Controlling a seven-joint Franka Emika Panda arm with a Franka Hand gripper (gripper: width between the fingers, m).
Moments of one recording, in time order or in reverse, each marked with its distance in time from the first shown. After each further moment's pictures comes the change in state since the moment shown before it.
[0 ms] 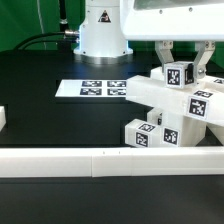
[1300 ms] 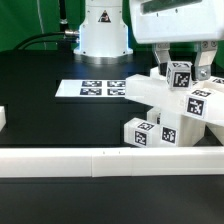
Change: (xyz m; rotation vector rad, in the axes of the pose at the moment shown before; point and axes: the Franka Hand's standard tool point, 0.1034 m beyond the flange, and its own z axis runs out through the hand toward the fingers) arm 0.002 0.001 0.001 0.043 -0.043 0.101
